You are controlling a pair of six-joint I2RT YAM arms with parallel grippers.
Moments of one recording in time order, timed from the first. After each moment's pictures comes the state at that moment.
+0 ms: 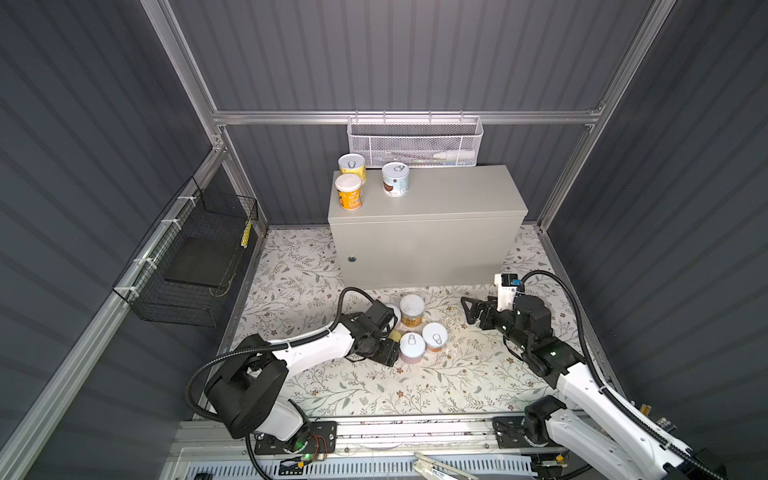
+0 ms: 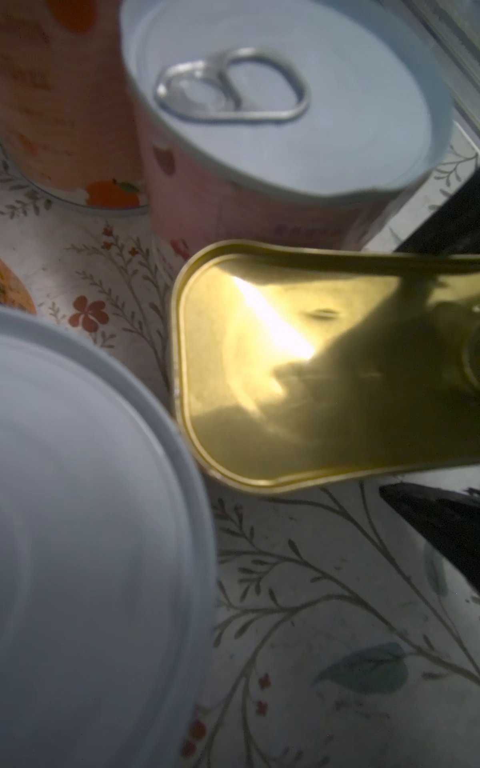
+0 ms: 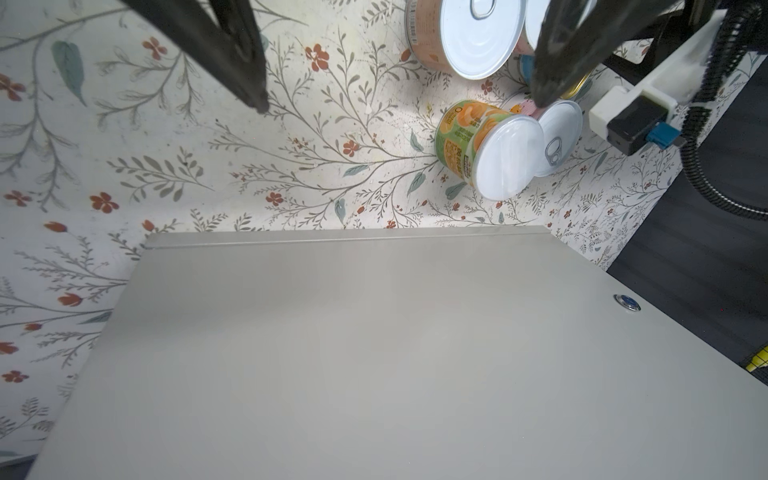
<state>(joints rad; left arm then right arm) -0.81 1.50 0.80 -0.52 0.13 -0.37 0.40 0.80 0.49 -0.07 -0.04 0.38</state>
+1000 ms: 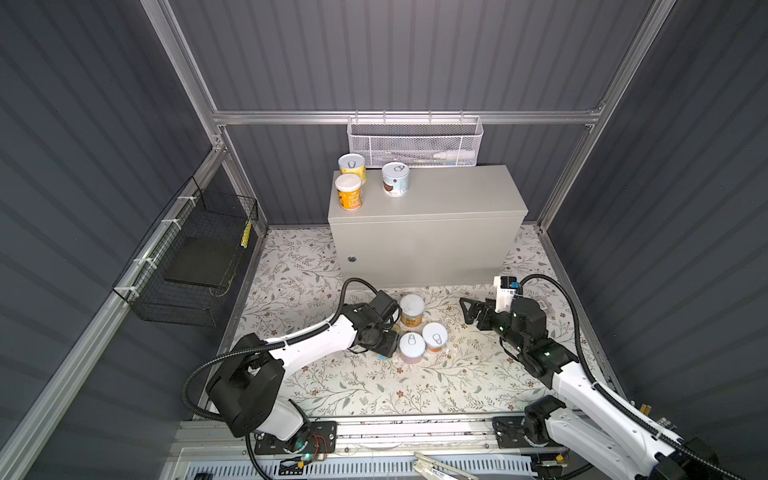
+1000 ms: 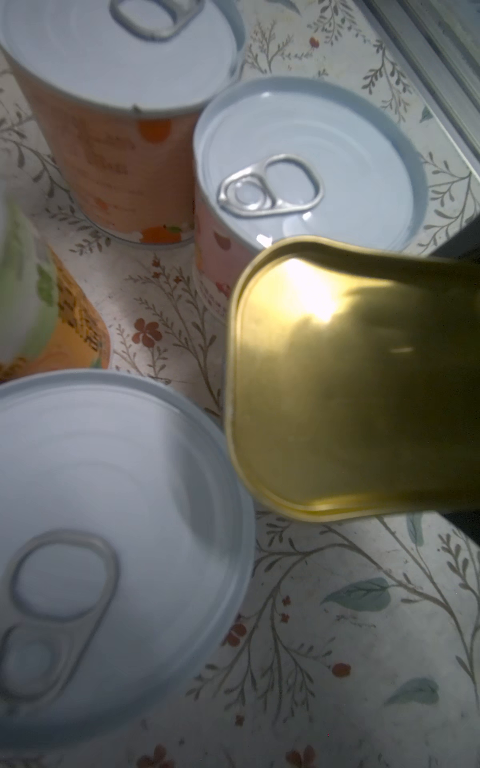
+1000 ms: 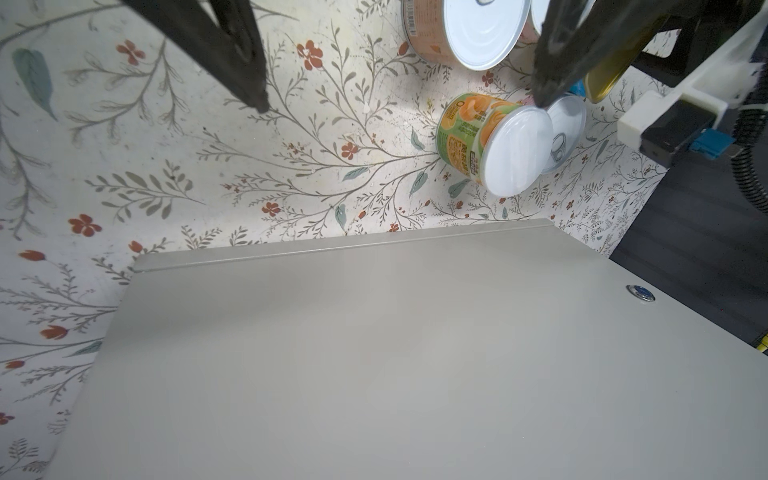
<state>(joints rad) -0.81 1.47 0.93 -0.64 0.08 -0.34 0.40 0.85 0.43 0.03 -0.03 0.45</state>
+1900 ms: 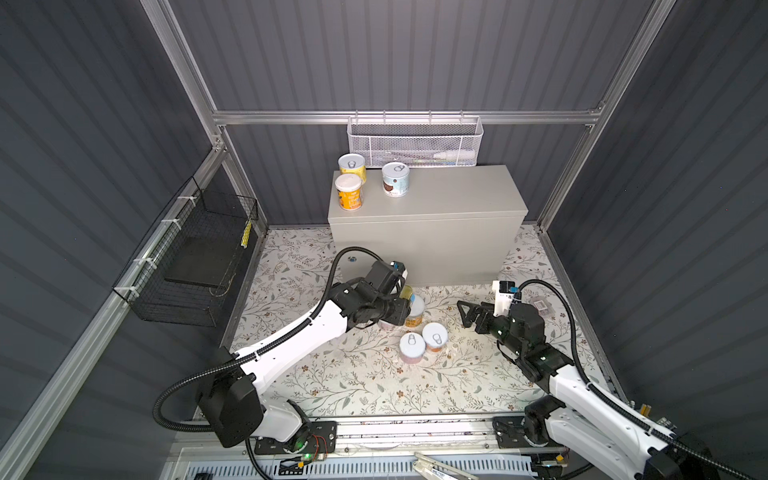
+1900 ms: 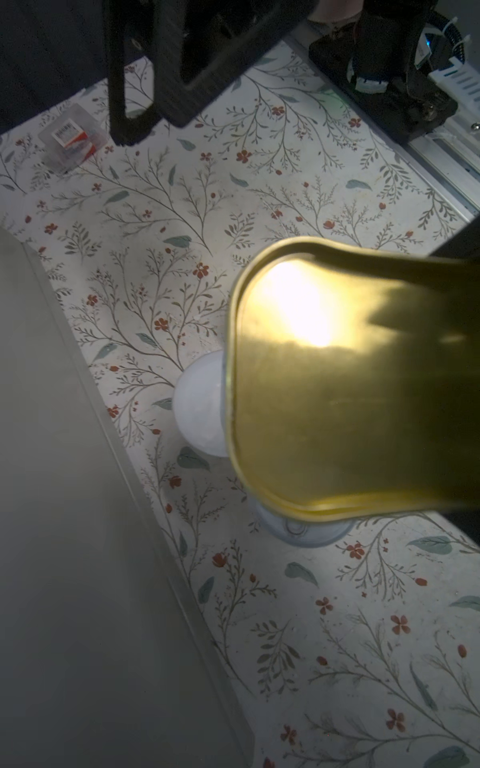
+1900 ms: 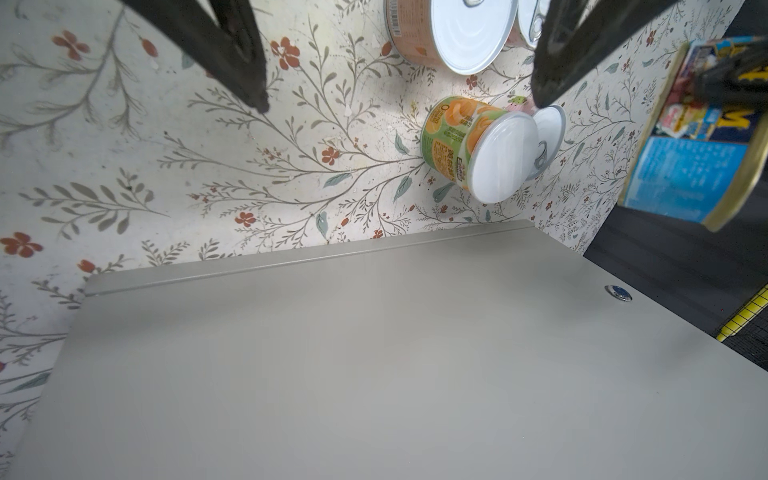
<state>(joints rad) -0.81 1.44 1.24 -0.68 0.04 -0.32 0.40 0.85 0.35 0.15 -0.08 0.50</state>
